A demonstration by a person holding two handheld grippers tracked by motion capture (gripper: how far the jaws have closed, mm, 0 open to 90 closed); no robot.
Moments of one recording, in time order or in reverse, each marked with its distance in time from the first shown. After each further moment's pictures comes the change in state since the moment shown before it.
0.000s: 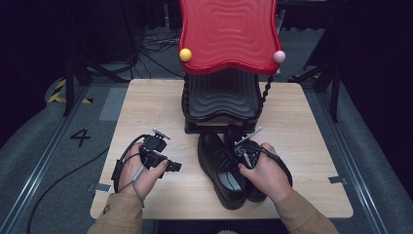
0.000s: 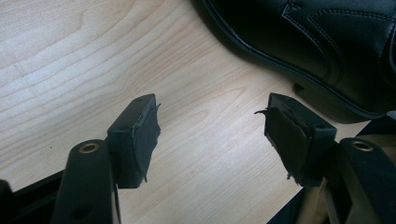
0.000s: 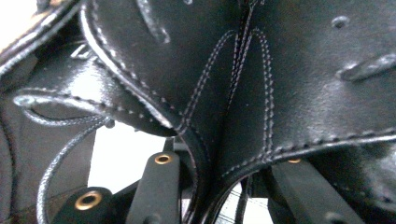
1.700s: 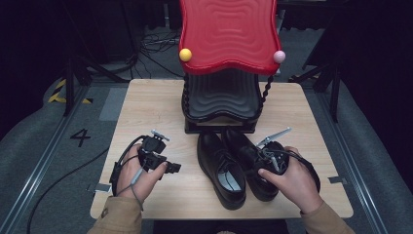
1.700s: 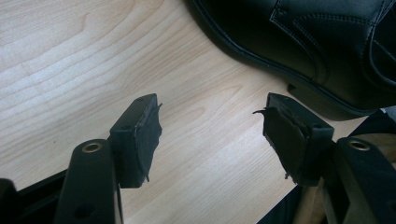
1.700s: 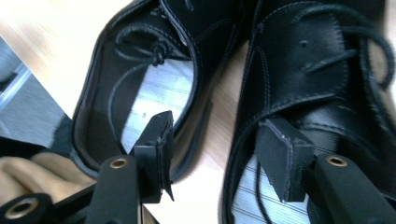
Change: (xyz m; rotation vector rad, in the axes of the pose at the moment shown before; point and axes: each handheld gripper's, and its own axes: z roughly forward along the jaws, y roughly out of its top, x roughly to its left) left arm -0.007 -0.007 -0.009 -0.015 0.015 0.005; right arm -0.023 -0.035 -0.052 -0.145 0.149 -0.107
